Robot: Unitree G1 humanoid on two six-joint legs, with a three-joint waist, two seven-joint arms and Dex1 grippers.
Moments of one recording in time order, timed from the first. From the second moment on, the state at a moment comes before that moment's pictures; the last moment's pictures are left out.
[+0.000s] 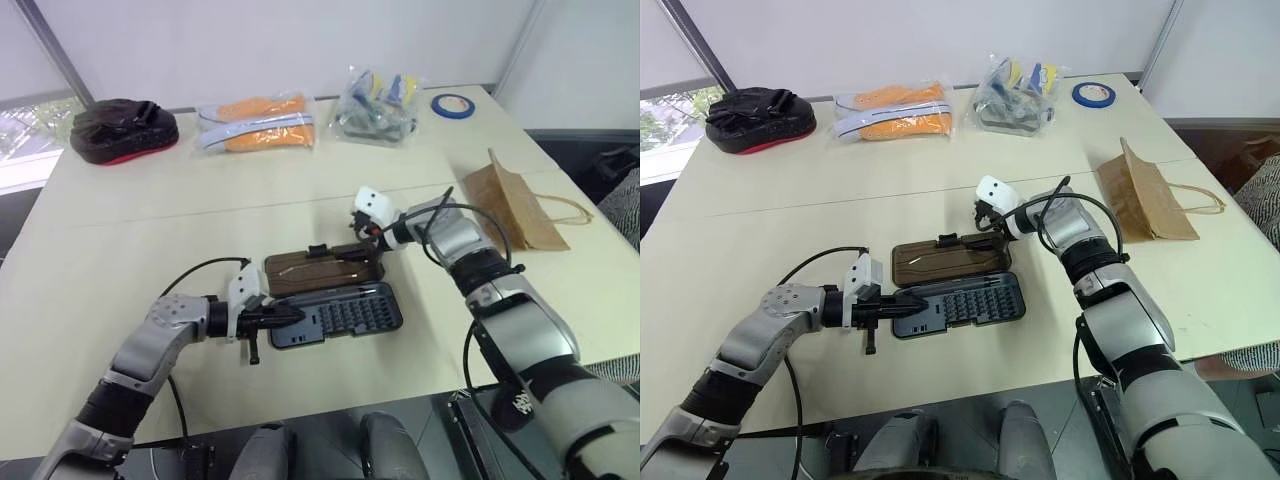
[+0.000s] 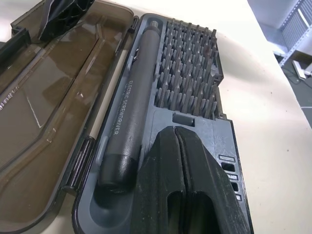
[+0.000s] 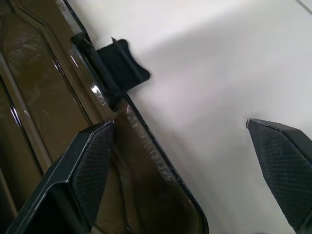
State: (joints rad) left arm -0.25 0.60 -0.21 -0.06 -0.40 0.34 -1.07; right arm -1.04 -0.38 0.36 0.85 -0.04 0.29 1.02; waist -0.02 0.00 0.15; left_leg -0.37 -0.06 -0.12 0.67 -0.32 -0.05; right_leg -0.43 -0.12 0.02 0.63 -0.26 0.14
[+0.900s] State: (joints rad) left arm -0.22 0.58 -0.19 -0.07 -0.38 0.34 -1.02; right arm -1.04 -0.38 0.38 0.81 -0.14 0.21 1.15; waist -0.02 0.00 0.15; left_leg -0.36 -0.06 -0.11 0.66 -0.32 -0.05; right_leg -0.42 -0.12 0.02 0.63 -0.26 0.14
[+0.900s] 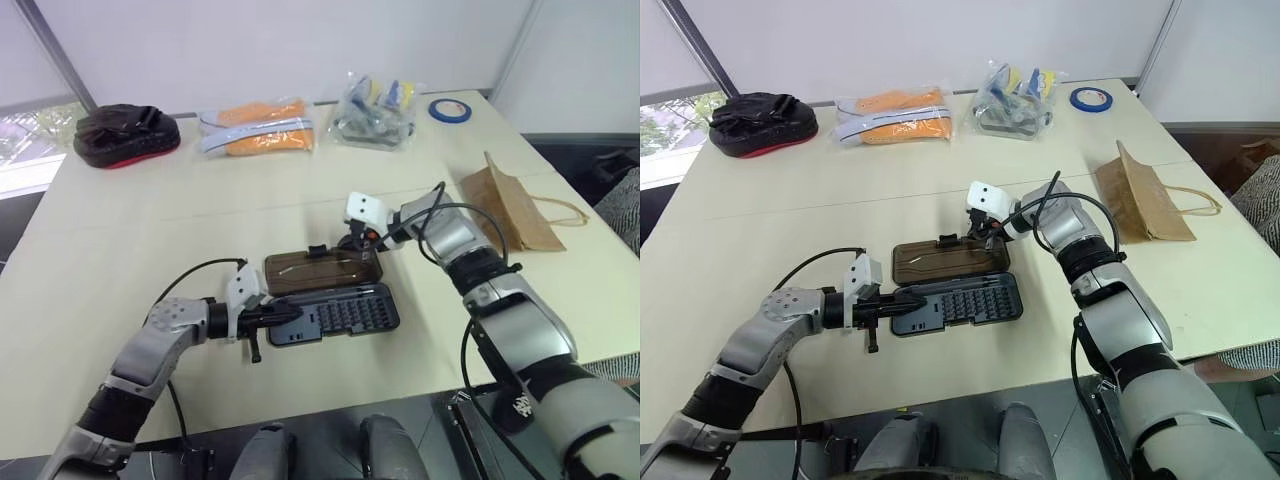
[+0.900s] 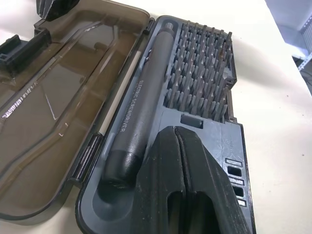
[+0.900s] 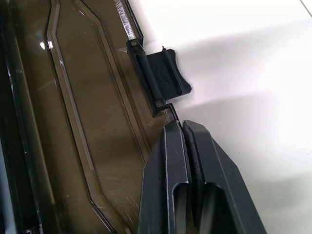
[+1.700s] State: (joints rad) left arm -0.20 0.57 -0.18 -0.08 -0.38 0.34 -0.99; right arm -1.21 -0.29 0.37 1.20 -0.21 0.09 1.13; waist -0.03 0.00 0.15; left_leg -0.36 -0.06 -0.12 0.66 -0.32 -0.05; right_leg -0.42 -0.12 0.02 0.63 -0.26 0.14
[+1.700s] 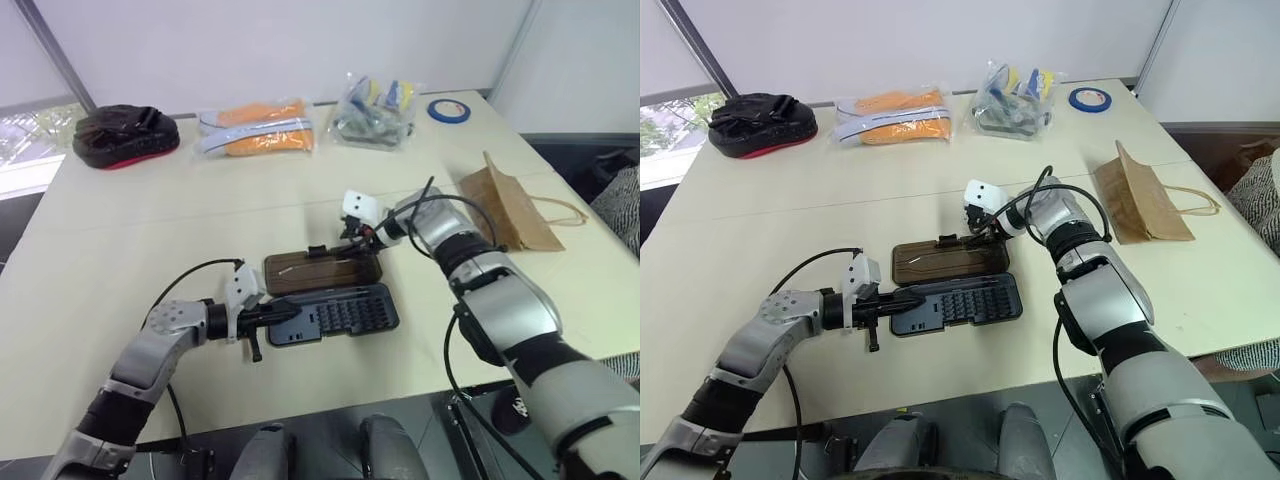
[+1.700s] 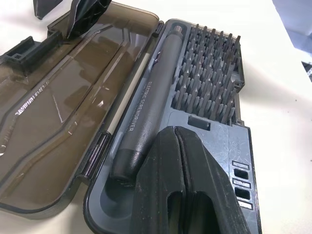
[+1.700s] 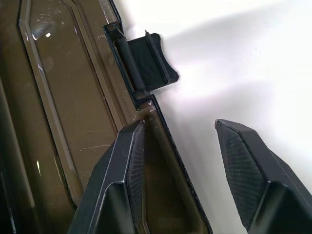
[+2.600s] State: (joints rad) left arm -0.25 0.49 0.01 -0.06 -0.45 0.50 -0.80; right arm -0.93 -0.52 0.38 0.59 -0.38 -0.18 0.91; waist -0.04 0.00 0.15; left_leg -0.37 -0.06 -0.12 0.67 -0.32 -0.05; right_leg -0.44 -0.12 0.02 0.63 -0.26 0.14
